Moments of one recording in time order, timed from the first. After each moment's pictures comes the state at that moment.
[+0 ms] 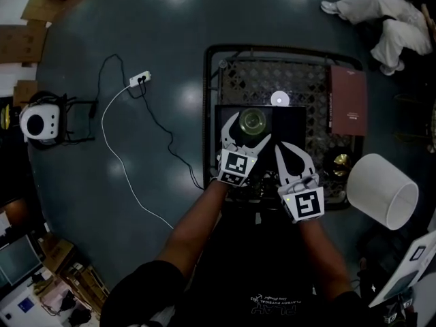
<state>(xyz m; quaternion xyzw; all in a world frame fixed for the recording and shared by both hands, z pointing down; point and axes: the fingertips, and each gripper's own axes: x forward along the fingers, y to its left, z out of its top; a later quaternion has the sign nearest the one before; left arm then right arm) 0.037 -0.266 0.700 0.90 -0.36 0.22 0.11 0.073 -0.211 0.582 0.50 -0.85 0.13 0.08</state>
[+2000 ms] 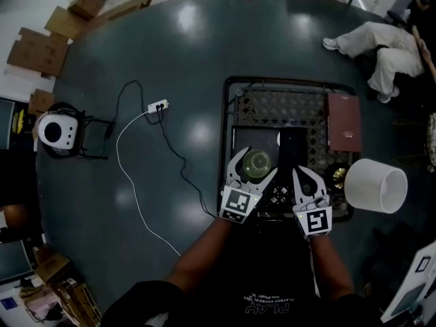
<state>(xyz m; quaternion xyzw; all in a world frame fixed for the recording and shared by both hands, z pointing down) 0.019 -0.202 0.567 0.91 -0.36 0.17 0.10 0.094 -0.162 0.540 0.53 -0.84 0.06 0.09</state>
